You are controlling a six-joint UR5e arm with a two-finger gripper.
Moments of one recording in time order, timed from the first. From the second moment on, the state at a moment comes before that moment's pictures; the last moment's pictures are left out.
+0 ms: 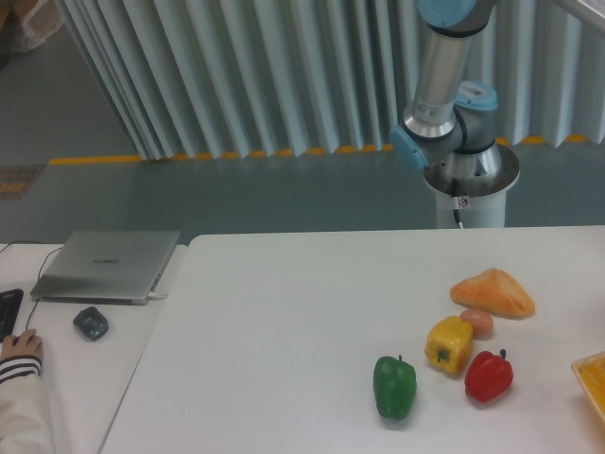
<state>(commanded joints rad) 2.79 -1.91 -1.50 -1.22 1.40 2.06</state>
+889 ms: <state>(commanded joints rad) 2.75 -1.90 -1.51 -1.21 1.41 1.96</state>
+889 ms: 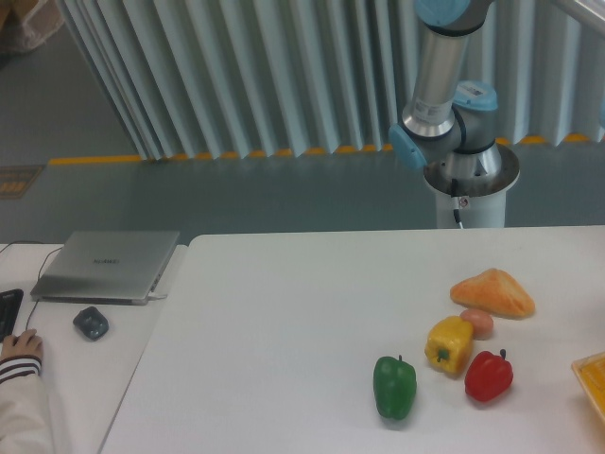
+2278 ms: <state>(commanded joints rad) 2.48 -1.81 -1.75 -1.25 1.57 1.72</state>
